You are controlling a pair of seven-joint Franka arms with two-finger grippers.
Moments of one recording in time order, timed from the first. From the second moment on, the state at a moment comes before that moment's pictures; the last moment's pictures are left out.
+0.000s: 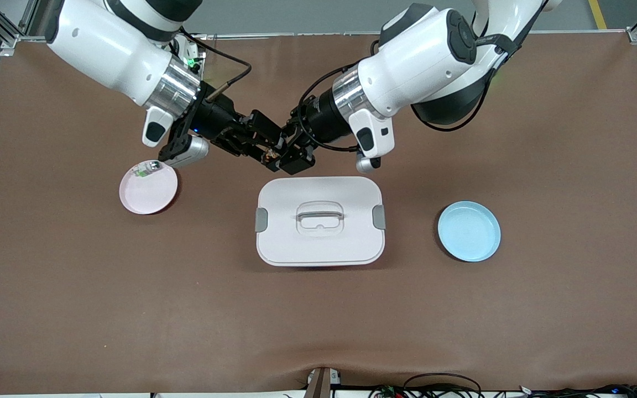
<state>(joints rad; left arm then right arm) -0.24 0.45 -0.62 -1.34 -0.38 2.33 -1.91 0.54 0.09 -0.01 -1.70 0.69 2.29 0.46</state>
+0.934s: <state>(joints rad) -0.25 0.45 -0.62 -1.34 -0.38 2.33 -1.91 0.55 0.09 -0.01 -1.68 0.65 2.23 0.46</state>
